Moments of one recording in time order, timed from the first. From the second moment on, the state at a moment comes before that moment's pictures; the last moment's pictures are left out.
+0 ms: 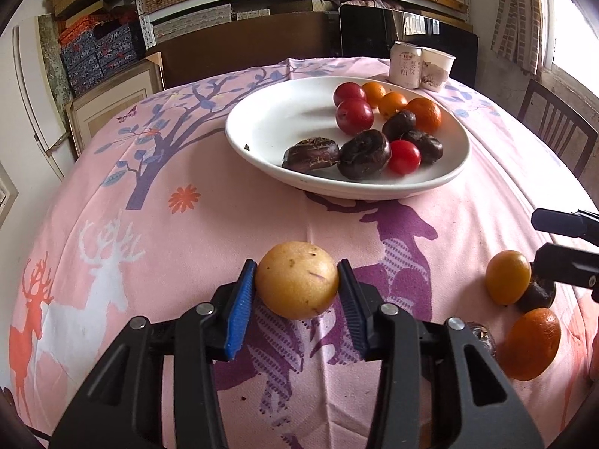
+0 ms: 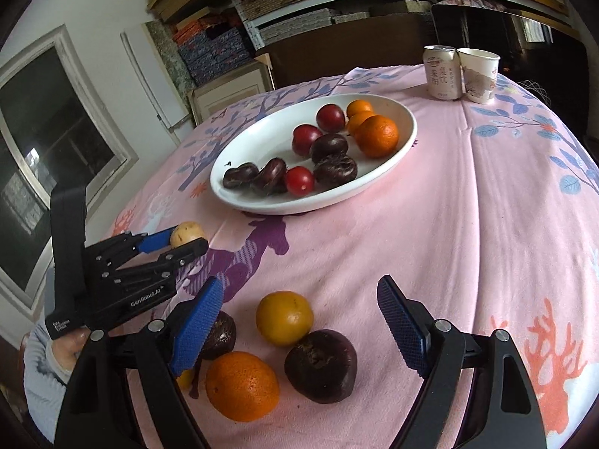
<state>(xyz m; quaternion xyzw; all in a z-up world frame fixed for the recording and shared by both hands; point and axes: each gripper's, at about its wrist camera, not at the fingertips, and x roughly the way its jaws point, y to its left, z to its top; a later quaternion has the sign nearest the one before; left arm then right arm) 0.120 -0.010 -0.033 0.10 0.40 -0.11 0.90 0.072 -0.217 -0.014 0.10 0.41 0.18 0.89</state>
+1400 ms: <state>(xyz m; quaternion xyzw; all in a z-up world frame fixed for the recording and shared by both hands) 0.230 -0.021 0.024 0.02 0.37 -0.10 0.92 0.182 -0.193 0.031 0.10 0.39 0.17 0.90</state>
